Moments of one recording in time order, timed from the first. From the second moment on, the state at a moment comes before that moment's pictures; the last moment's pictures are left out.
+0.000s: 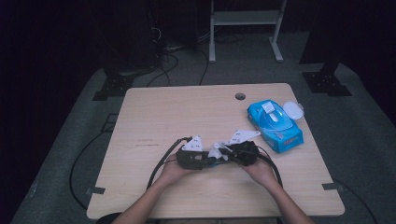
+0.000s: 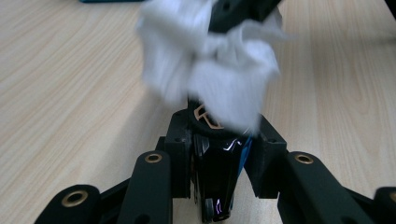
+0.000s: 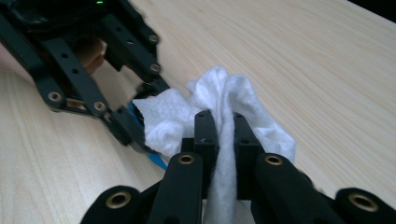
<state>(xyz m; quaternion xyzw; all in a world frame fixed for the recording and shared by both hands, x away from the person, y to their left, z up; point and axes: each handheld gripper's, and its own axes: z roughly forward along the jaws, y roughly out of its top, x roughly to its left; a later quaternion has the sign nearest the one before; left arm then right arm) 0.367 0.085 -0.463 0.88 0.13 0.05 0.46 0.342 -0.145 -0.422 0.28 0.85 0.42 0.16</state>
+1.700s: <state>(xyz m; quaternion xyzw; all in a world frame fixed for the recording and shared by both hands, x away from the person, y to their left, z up) 0.369 0.087 -0.462 0.88 0.14 0.07 0.45 0.343 -0.139 -0.424 0.30 0.84 0.42 0.17</state>
